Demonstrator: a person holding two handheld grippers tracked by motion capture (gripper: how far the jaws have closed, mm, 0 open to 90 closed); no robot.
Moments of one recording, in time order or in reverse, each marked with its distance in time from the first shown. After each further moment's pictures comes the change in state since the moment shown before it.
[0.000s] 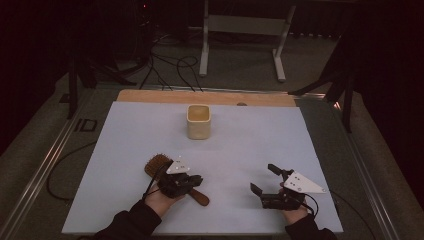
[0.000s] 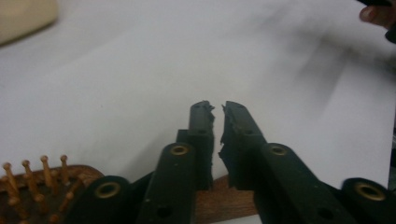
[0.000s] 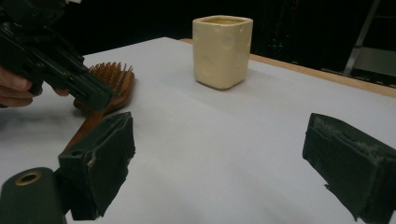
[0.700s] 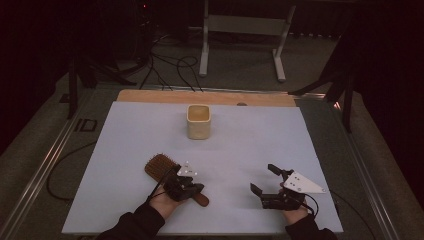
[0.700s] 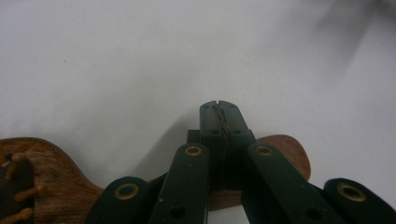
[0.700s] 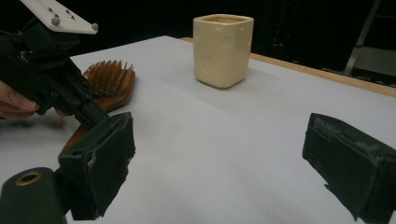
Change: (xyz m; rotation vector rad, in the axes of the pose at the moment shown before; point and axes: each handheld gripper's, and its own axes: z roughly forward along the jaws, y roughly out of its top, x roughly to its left) left arm -0.004 -0.008 0.022 0.153 -0.008 0.010; right arm 0.000 0.000 0.000 0.005 0.001 -0.002
